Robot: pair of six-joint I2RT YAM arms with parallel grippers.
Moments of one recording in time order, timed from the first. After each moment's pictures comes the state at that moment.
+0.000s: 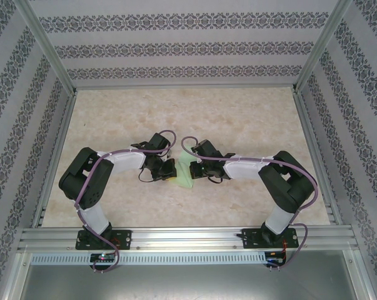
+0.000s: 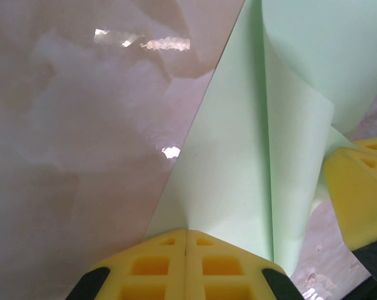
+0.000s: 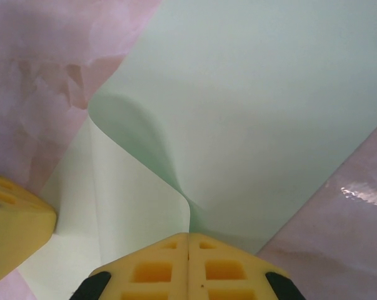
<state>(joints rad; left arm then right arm) -0.57 1.76 0.93 -0.39 0.45 -0.77 0.72 1.71 0.82 -0.11 -0.13 0.48</state>
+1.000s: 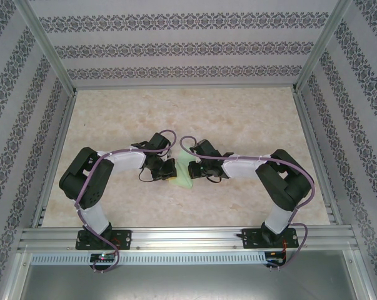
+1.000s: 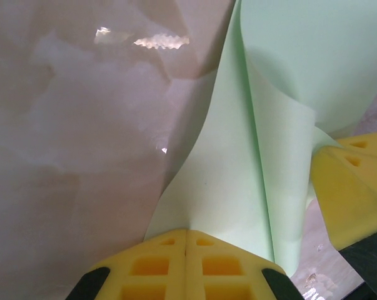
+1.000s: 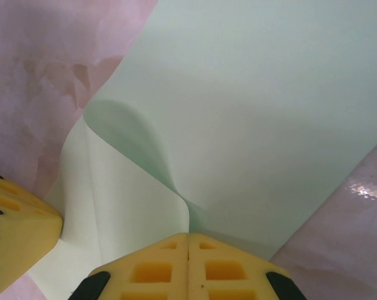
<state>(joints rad) -0.57 1.76 0.93 -0.41 0.45 -0.77 0.72 1.74 0.84 -0.10 -0.16 0.48</state>
